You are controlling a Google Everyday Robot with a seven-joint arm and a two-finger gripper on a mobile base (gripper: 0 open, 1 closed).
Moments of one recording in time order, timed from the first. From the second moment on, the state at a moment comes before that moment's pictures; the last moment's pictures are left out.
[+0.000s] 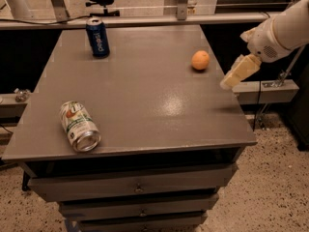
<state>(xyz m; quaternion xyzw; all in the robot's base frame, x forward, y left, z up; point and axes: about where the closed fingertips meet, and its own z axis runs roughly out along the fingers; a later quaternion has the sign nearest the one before) 0.621 -0.235 0.903 -0.51 0.79 0.03 0.34</state>
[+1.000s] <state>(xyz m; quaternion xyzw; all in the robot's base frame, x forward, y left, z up) 0.701 -0.203 0.863 -0.45 0.76 0.18 0.43</state>
